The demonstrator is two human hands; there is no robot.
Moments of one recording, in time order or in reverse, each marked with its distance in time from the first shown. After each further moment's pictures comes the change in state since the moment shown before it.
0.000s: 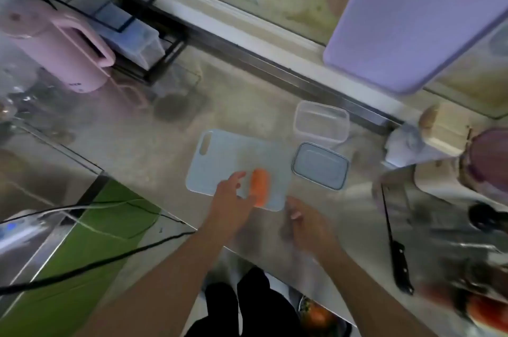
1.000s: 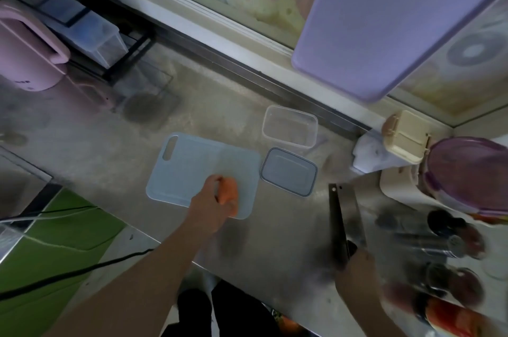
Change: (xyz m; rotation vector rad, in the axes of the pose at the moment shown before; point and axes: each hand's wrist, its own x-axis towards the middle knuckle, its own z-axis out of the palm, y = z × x) left_hand 0.025 0.002 0.040 0.013 -0.076 -0.073; right_hand -0.058 0.138 -0.083 -0.277 0.197 0.561
